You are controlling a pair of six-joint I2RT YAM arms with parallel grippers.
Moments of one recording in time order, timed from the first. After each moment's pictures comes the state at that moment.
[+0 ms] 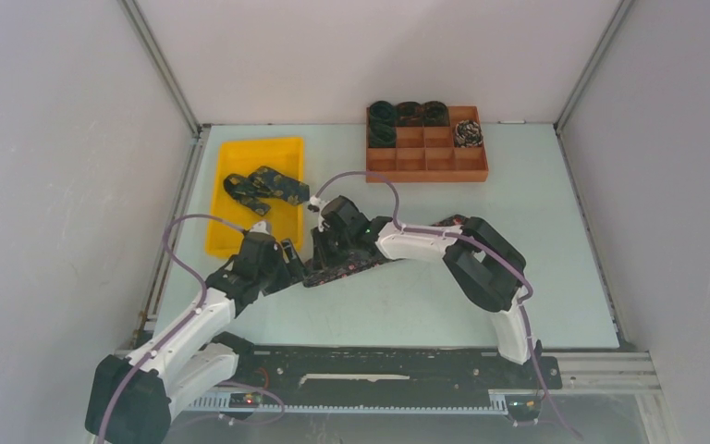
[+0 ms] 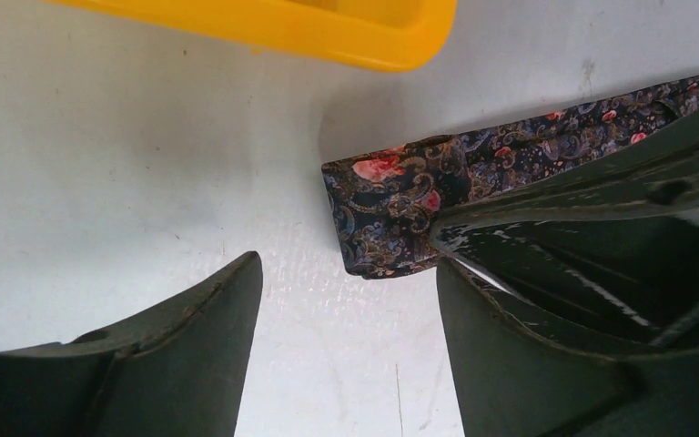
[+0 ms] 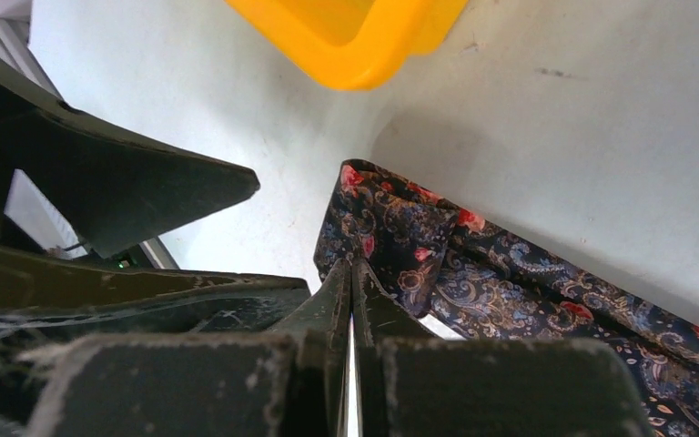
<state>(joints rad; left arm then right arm) -0.37 0.90 0.44 -0.40 -0.02 -0.72 0.95 2.05 1.40 -0.12 -0.32 0.58</state>
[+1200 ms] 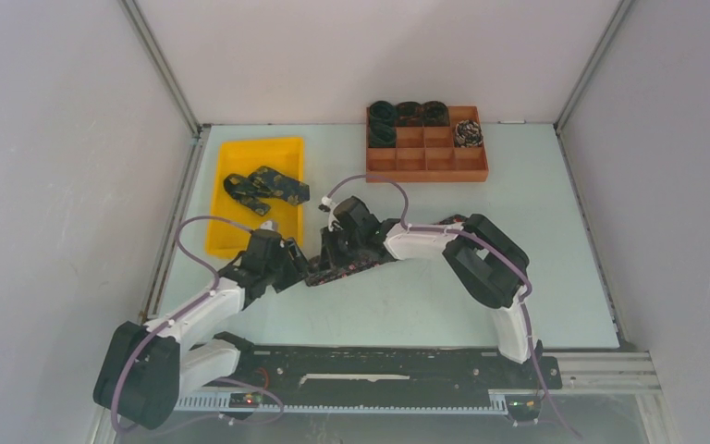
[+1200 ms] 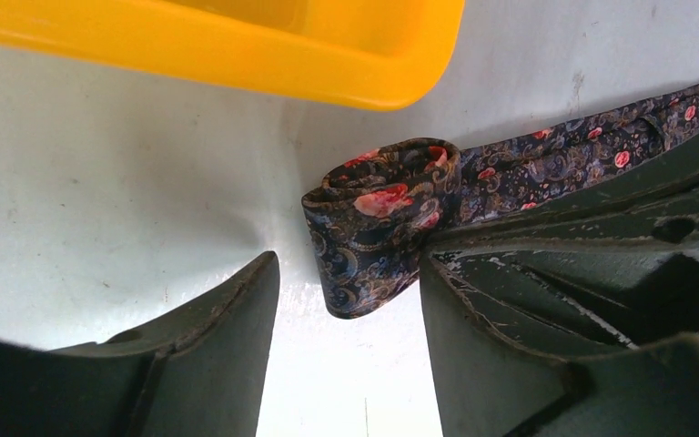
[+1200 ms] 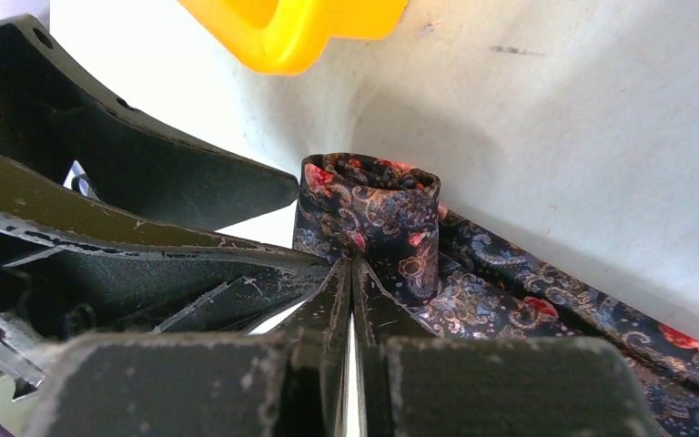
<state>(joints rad) -0.36 1.07 0.41 -0.22 0.06 -0.79 0.90 2.05 1.29 0.00 -0.40 0.62</state>
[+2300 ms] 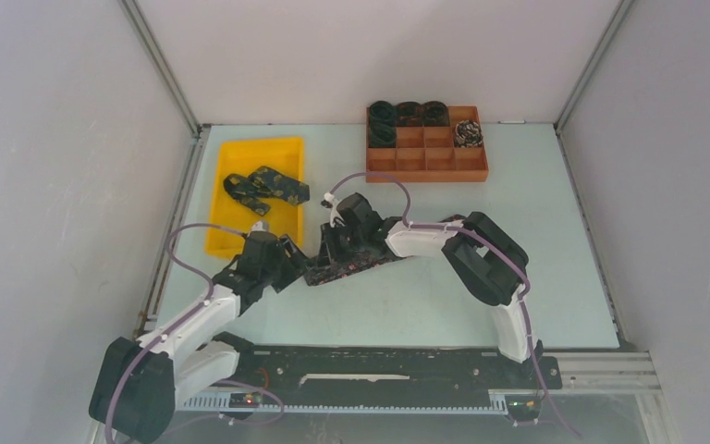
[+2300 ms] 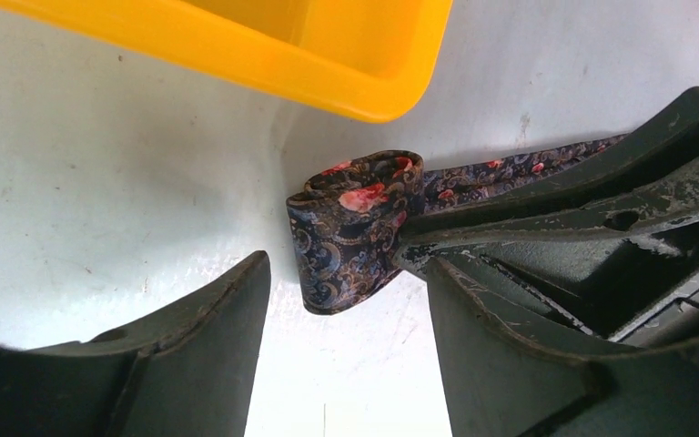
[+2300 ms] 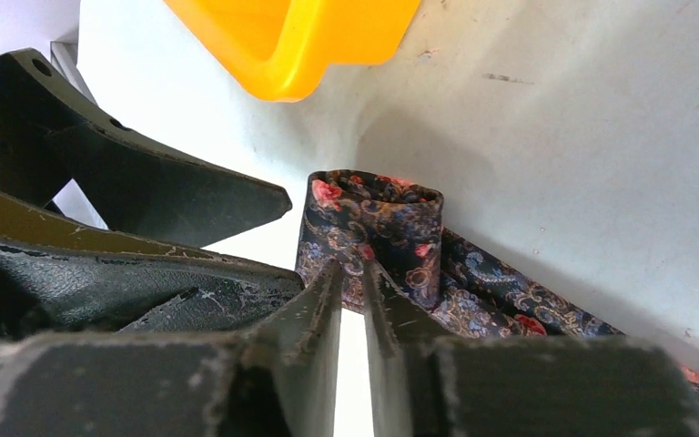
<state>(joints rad) -0.36 0.99 0.39 -0.20 0.03 -0.92 0.87 2.06 1.29 0.05 -0.44 0.63</state>
